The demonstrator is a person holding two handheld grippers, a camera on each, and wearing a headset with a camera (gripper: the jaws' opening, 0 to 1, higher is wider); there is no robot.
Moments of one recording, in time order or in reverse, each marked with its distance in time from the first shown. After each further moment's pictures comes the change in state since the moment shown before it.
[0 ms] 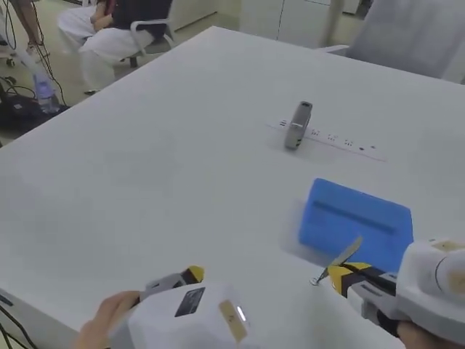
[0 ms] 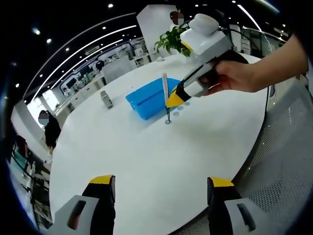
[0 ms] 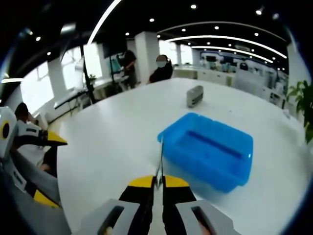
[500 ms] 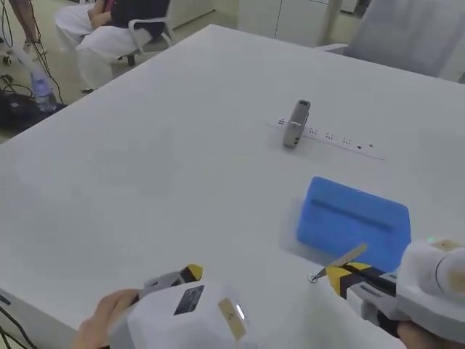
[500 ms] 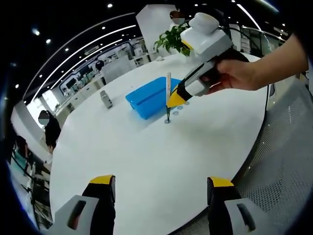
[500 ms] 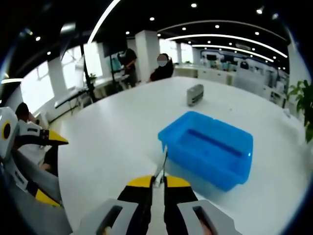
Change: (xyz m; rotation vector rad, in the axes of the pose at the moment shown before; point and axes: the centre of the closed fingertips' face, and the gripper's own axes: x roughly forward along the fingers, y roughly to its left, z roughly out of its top) left arm 0.000 0.000 -0.001 0.005 0.005 -0.001; right arm 0.001 -0.004 -0.001 0.006 0.011 0.006
